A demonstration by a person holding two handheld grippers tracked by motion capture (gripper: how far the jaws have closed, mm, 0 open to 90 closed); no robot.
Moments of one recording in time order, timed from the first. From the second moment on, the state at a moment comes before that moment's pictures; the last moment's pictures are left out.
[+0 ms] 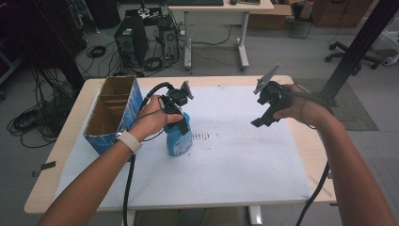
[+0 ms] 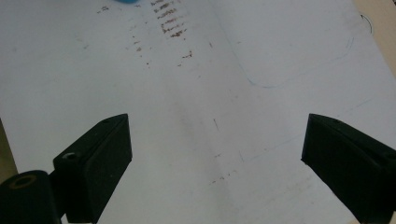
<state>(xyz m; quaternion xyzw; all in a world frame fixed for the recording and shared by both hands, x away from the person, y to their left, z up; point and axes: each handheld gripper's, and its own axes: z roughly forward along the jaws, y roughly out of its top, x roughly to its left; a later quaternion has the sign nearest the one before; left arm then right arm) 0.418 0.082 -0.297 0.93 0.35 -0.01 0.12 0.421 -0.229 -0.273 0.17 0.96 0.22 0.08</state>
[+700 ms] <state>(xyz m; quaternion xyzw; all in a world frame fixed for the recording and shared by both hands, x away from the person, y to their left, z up) 0.415 0.081 -0.294 0.93 0.35 0.00 0.12 0.418 -0.230 -0.271 0.17 0.96 0.22 0.08</state>
